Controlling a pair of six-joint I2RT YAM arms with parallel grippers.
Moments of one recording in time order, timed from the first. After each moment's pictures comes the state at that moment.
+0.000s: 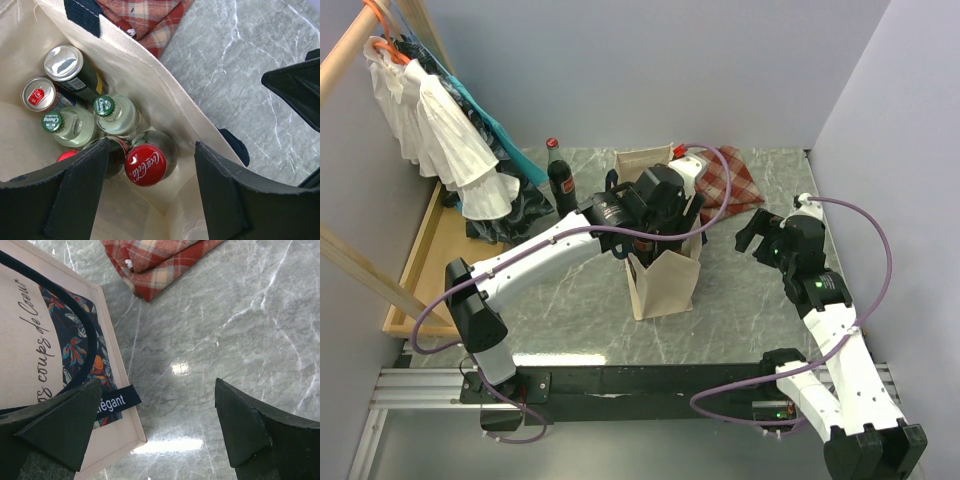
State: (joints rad) left arm -0.99 1.71 1.77 -0.62 -0.26 -0.20; right arm 0.12 0.79 0.78 -0.52 0.07 0.48
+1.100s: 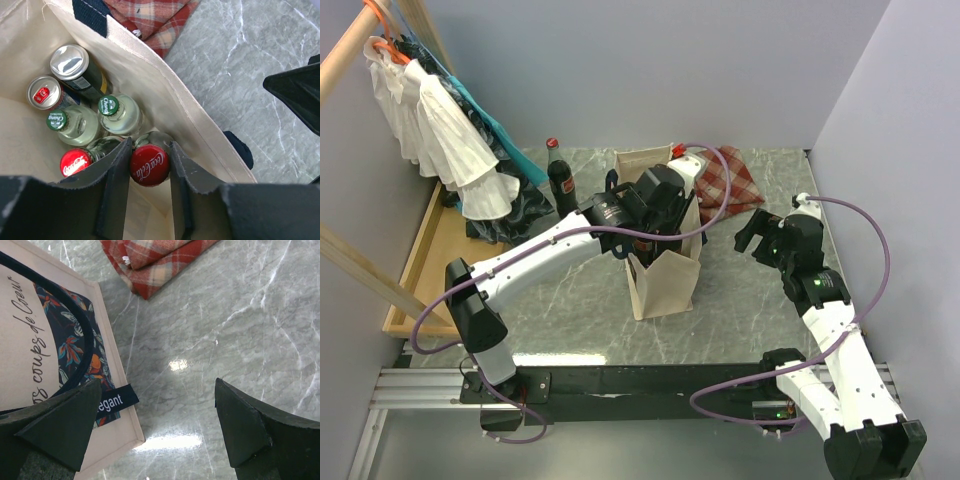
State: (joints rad) left arm -0.99 1.71 1.77 -0.62 -0.29 -0.21; right arm 0.12 0.81 0.78 -0.52 0.07 0.47
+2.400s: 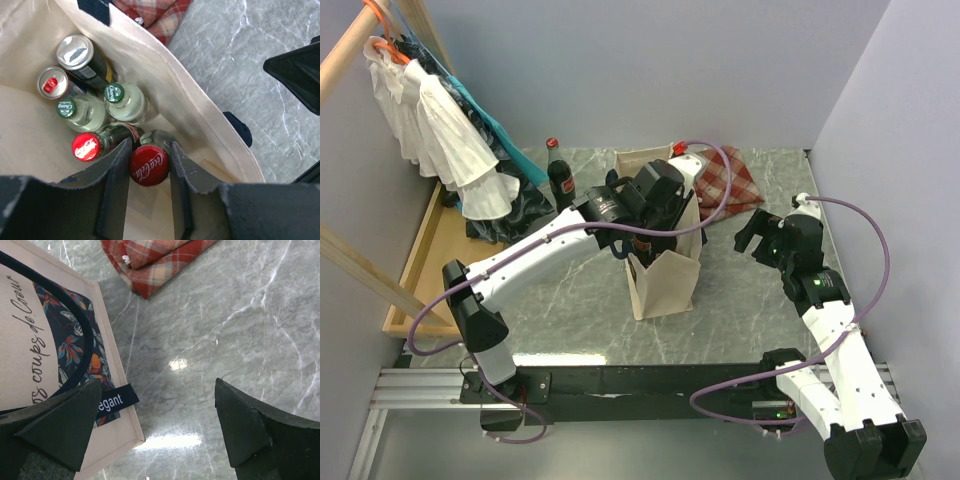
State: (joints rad) left arm -0.99 1.72 1.86 -0.75 -0.29 -0.19; right arm 0.12 0.81 0.78 -0.52 0.07 0.47
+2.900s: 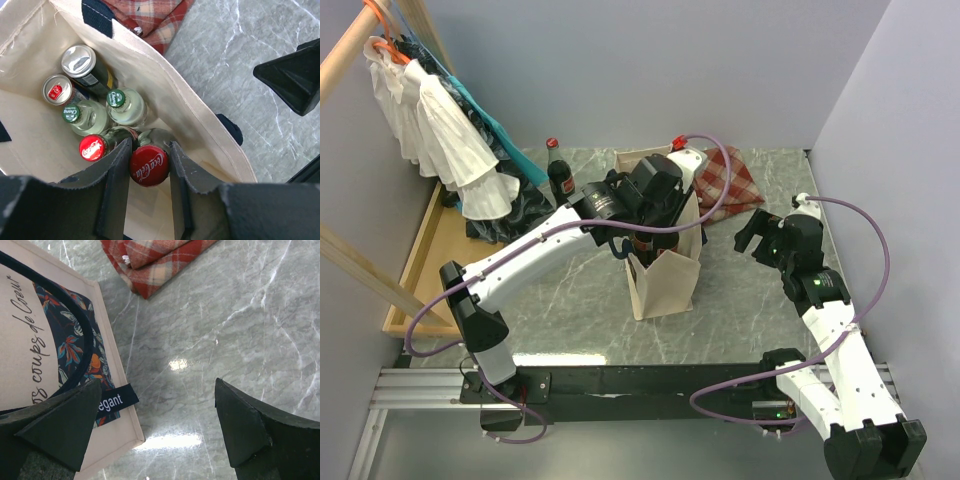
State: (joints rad) left arm -0.99 1.72 1.92 -0.78 -0.27 -0.17; right arm 0.12 0.81 0.78 -0.52 0.07 0.47
